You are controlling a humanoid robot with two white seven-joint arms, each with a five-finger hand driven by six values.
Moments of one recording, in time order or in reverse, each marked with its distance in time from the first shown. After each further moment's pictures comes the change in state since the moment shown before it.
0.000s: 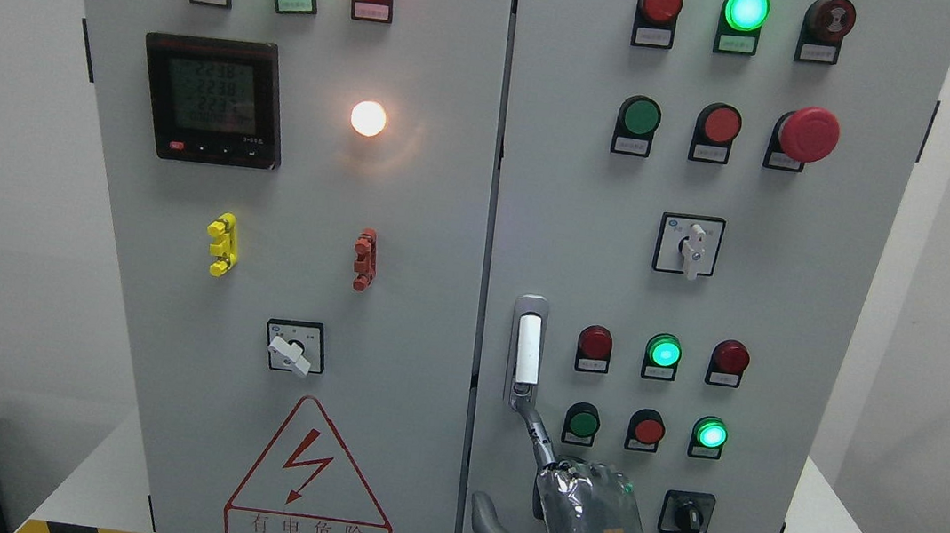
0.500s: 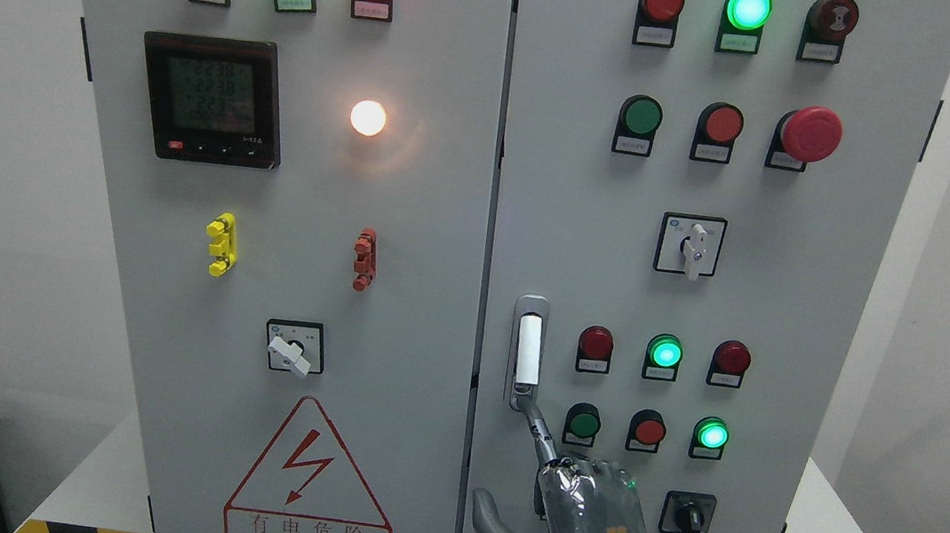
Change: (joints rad) left arm 0.000 0.000 0.000 0.000 0.000 0.000 0.000; right arm 0.003 -0.002 0.001 -0.024 -0.002 -0.008 -0.005
